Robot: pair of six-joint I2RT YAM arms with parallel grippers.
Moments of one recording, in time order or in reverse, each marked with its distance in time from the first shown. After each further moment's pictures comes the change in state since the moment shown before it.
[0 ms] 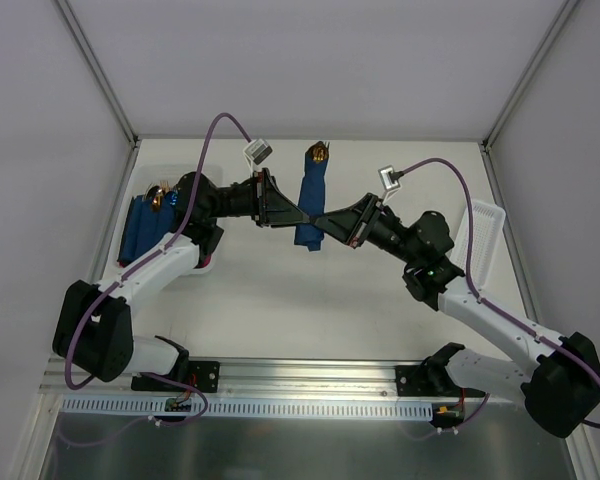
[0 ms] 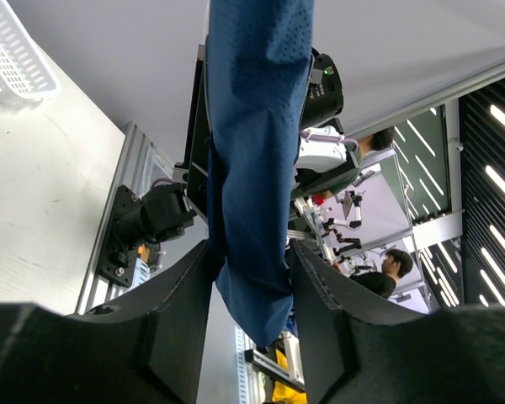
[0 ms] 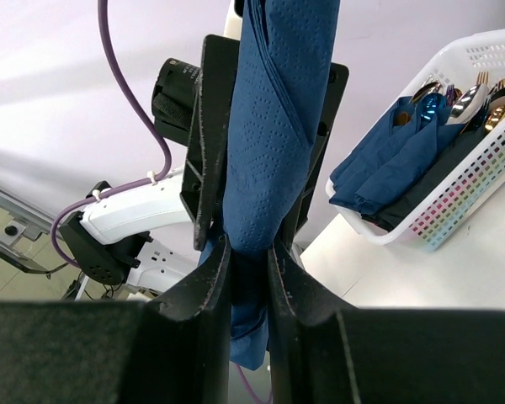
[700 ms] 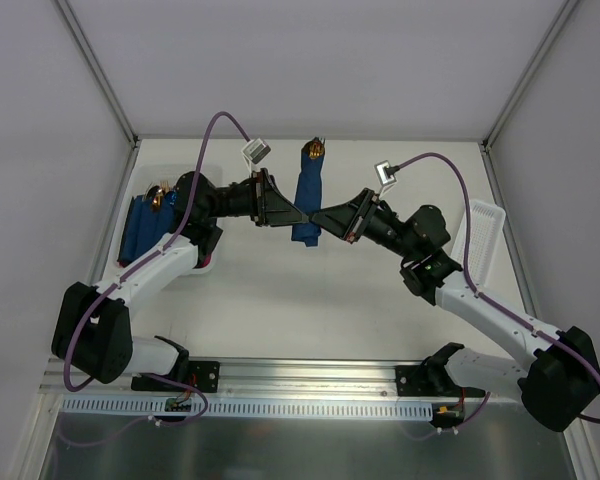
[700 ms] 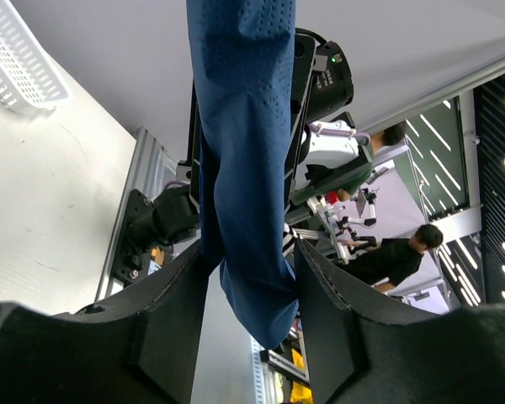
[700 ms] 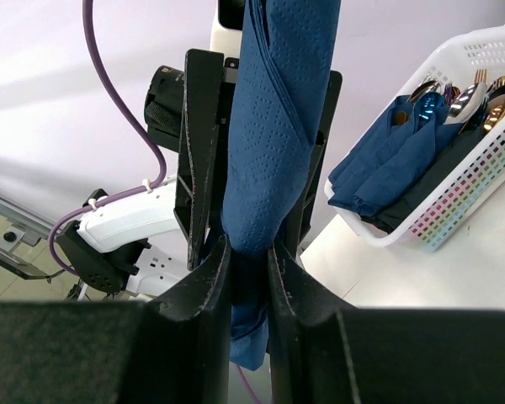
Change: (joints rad) left arm -0.002 -0.004 0.000 -0.011 0.003 0.053; right arm 0.000 0.035 0.045 -0.024 -0.001 0.004
